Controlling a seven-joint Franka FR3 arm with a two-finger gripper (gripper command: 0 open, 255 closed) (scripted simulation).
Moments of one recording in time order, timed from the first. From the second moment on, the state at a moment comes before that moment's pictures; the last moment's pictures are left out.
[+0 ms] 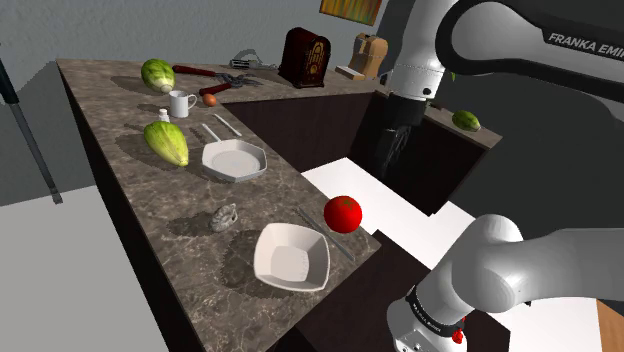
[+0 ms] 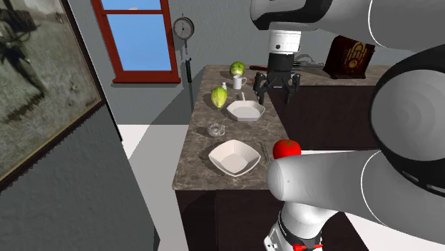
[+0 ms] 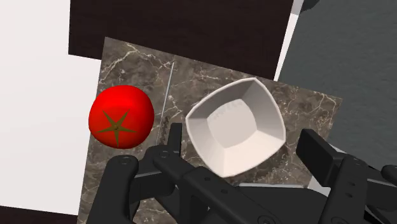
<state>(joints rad) 0.01 -0.78 0.05 -2.42 0.10 1.47 -0.07</state>
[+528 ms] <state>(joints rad) 0.00 -0.70 0.19 -2.48 0.18 1.67 0.14</state>
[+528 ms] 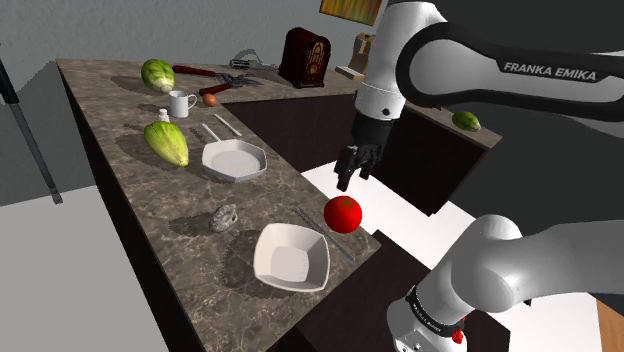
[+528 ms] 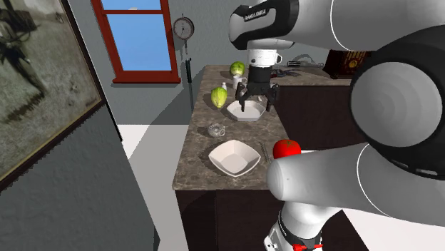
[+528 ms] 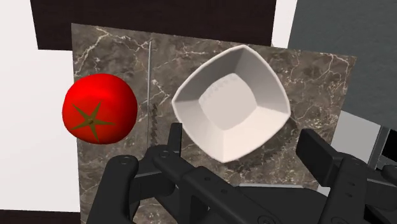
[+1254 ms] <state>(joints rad) -0.07 -0.37 0.45 -2.46 0.18 2.08 0.55</state>
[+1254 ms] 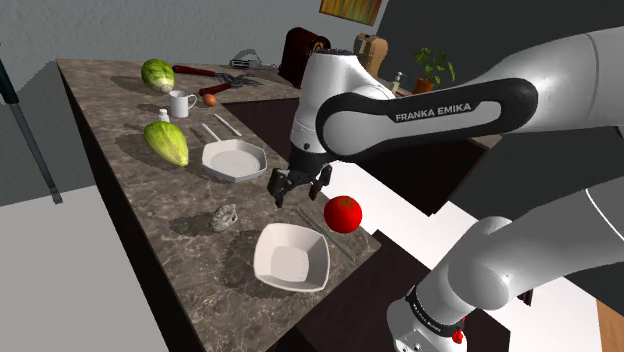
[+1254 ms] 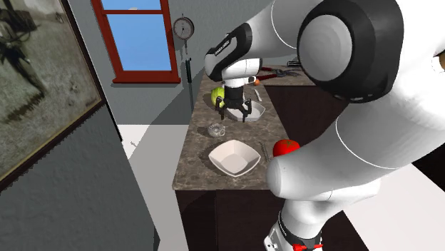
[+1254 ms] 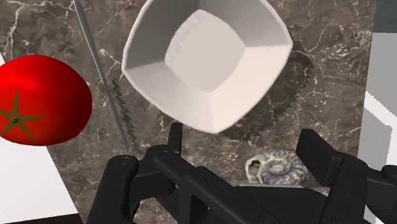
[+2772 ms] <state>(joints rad) -0.03 0.46 0.44 -1.96 -0.48 2.35 1.48</state>
